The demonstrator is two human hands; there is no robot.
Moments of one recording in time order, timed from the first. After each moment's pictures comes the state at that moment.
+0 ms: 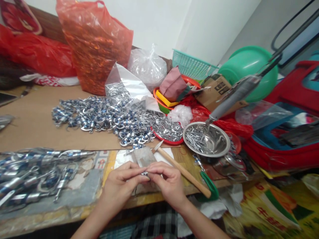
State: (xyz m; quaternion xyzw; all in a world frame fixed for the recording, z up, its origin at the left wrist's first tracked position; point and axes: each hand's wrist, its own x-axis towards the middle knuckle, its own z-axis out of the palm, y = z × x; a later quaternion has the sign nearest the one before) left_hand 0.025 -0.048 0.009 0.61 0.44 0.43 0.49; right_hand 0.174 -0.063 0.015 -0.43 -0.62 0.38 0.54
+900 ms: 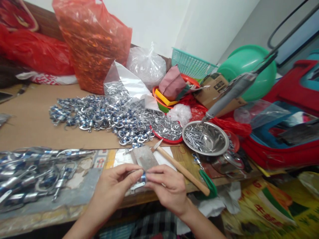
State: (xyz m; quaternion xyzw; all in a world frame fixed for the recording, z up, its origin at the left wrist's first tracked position) left_hand 0.014 -0.053 0.029 0.60 0.48 0.37 0.52; right_hand 0.181 -0.074 0.020 -0.39 -0.74 0.21 0.50
